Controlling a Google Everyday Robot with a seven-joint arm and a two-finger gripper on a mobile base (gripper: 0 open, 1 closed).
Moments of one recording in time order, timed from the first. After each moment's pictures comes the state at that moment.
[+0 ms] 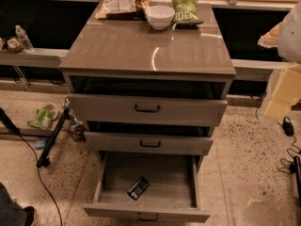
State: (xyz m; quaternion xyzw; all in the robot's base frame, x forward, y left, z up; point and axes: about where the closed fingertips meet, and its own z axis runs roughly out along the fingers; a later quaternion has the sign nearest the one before) arm 0.438 -0.216 0.978 -0.60 0.78 -0.04 0.16
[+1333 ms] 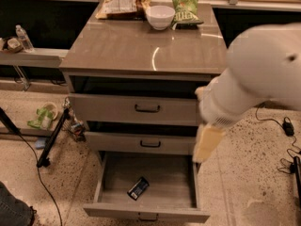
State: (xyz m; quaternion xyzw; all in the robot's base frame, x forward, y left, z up) arm 0.463 -0.126 0.819 -0.65 0.74 -0.02 0.18
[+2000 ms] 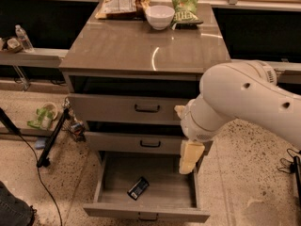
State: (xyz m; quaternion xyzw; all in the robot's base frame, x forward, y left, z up) arm 0.466 -0.089 0.751 -0.70 0.69 0.01 0.18
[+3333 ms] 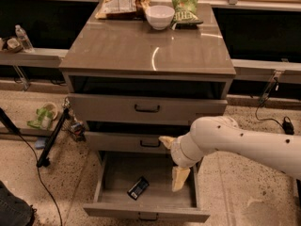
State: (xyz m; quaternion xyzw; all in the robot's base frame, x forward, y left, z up) arm 0.488 -0.062 0.567 -0.78 0.59 0.07 0.22
